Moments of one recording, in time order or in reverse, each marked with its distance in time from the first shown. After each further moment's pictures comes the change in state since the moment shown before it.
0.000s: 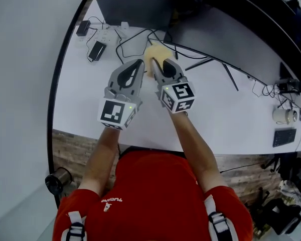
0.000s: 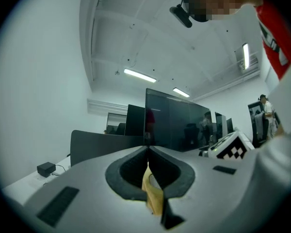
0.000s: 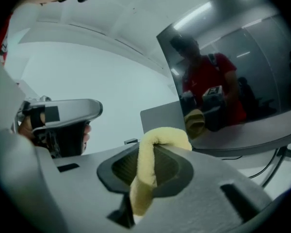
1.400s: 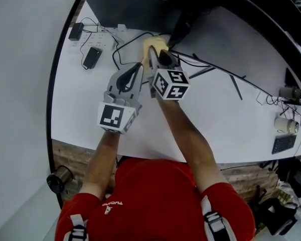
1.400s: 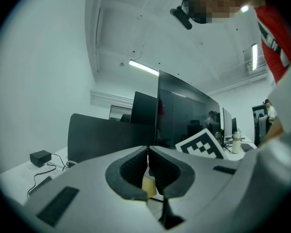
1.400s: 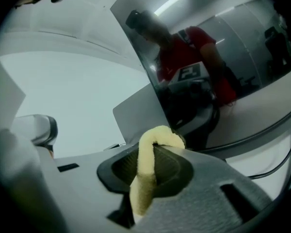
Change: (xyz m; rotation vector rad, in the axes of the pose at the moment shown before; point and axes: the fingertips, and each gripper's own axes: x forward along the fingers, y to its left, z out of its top) left arm 0.047 0.036 -0.040 -0.067 0.089 0.027; right arm 0.093 -0.068 -0.022 0.233 0.023 -0.145
